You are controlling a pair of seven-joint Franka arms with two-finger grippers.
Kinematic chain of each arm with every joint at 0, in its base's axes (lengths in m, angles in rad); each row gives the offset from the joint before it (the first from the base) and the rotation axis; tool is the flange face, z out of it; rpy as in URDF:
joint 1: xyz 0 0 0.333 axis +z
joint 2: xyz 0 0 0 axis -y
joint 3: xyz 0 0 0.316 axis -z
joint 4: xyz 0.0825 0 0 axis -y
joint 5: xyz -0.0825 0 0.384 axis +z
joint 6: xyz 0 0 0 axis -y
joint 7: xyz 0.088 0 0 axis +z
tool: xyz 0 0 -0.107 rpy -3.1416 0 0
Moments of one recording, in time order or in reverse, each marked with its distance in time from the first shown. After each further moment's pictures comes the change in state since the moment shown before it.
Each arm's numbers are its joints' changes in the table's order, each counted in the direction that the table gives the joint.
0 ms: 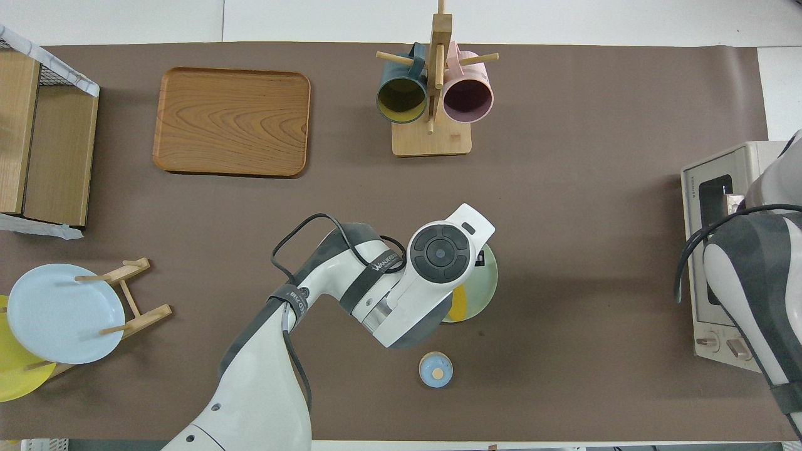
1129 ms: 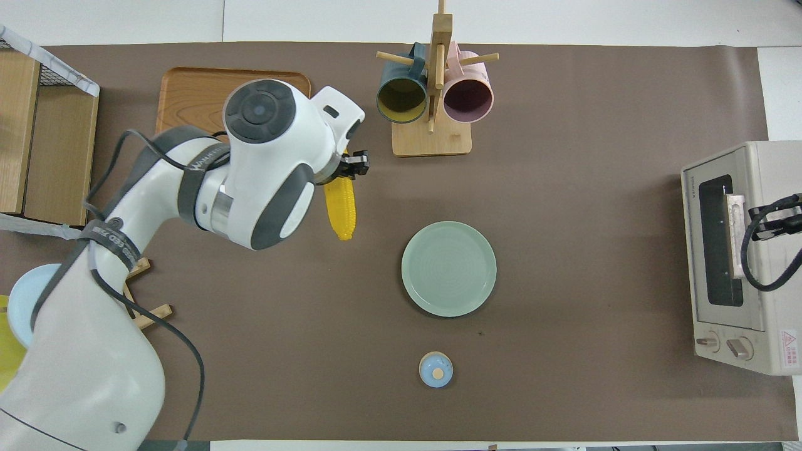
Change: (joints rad) left arm 0.394 0.083 -0.046 0.138 0.007 -0.223 -0.368; right arm 0.007 0.002 -0.005 0.350 0.250 -0.311 0.000
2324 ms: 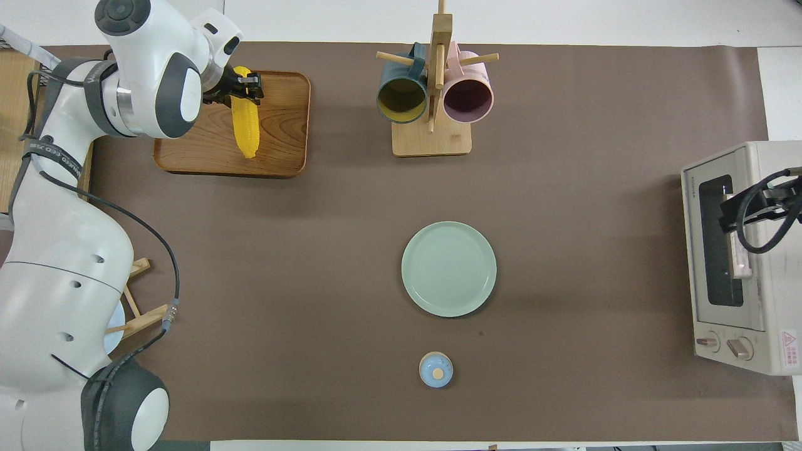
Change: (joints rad) left arm 0.213 -0.533 -0.014 0.645 0.001 -0.074 -0.253; right arm 0.079 -0.106 0.084 0.134 -0.007 -0.105 -0.003
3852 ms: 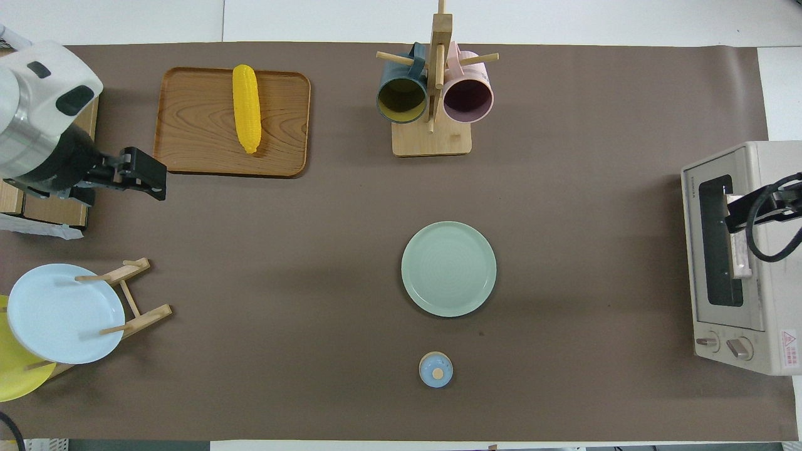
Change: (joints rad) left arm 0.011 0.874 -0.014 -0.593 0.000 -0.562 -0.005; right arm 0.007 0.032 0.008 -0.025 0.009 0.037 0.000
